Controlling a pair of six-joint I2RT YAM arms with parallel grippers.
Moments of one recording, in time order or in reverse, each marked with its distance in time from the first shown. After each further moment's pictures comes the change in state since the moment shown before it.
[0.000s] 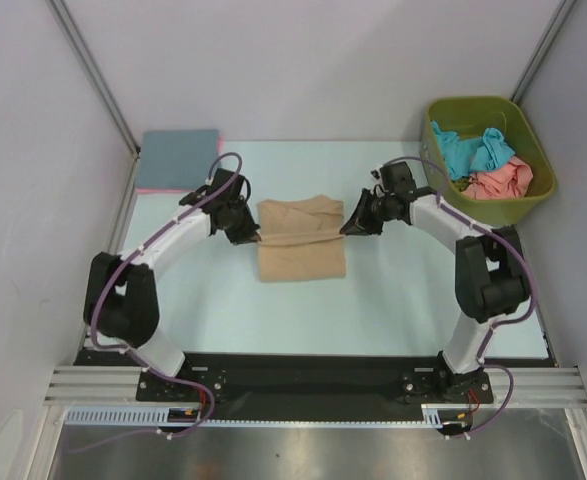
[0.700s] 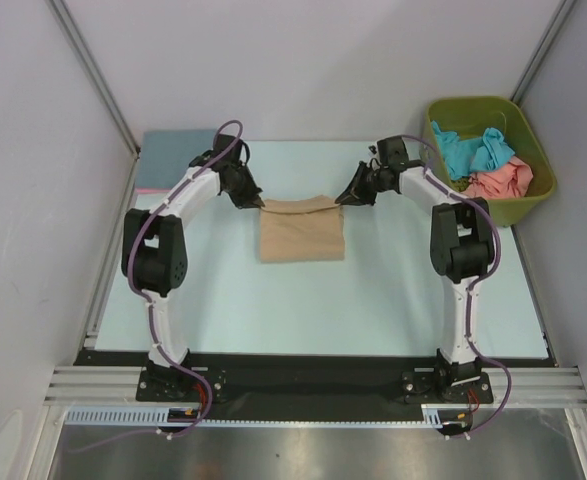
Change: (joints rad) left arm 0.115 0.418 0.467 -0.031 0.101 0.060; right arm -0.071 0.401 0.473 -0.042 -0.072 0.011
